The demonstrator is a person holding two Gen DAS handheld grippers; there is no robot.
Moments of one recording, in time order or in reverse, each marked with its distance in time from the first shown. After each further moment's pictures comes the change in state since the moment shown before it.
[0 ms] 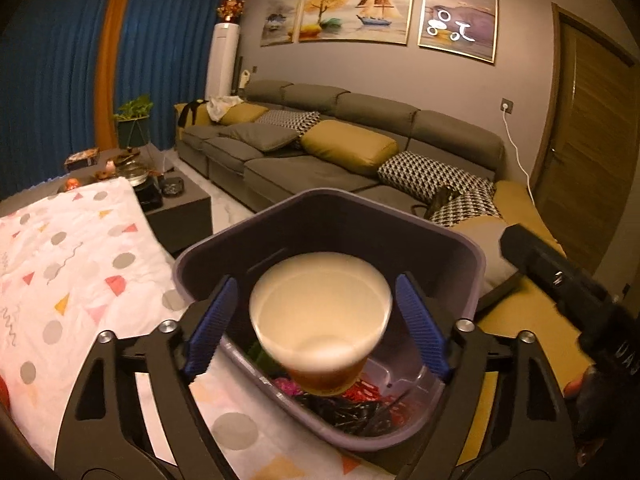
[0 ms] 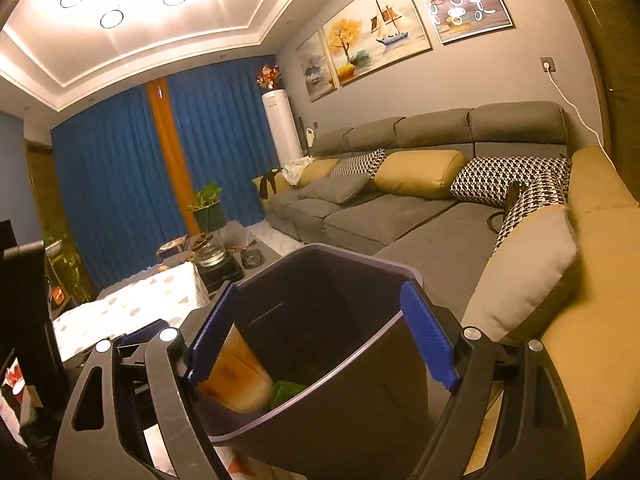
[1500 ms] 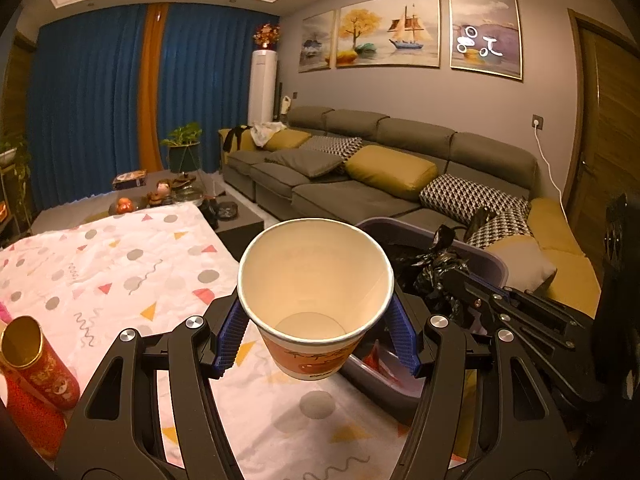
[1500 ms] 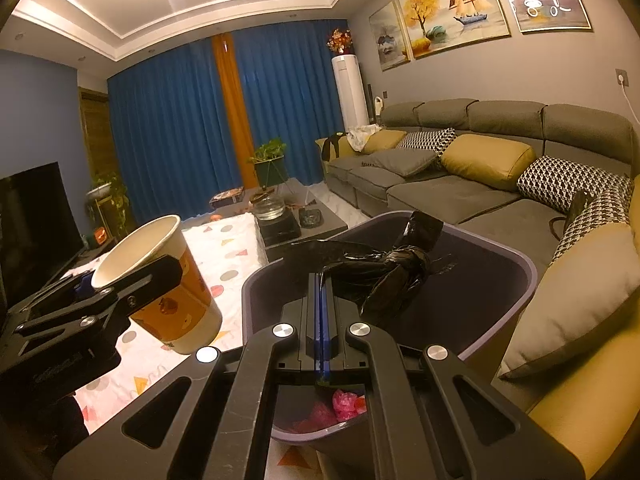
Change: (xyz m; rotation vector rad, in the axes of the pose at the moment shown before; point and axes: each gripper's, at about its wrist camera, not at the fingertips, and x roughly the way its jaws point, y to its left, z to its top) left arm -0.070 0.024 0.007 0.008 -0.090 0.163; right arm 0.033 0.048 -0.010 -0.149 0.141 0.208
